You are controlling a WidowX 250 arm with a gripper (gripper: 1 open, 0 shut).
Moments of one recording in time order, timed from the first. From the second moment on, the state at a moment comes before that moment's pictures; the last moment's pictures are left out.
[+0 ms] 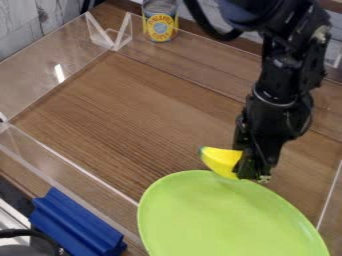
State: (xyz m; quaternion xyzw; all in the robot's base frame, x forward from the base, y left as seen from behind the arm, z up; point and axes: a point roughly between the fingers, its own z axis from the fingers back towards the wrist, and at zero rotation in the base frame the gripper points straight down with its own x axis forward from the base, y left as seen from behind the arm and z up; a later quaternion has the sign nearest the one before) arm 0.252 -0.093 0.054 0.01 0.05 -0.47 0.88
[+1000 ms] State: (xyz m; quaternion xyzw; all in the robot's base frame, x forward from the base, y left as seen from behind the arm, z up) arm 0.212 -0.090 0.054 0.01 0.04 -0.45 0.89
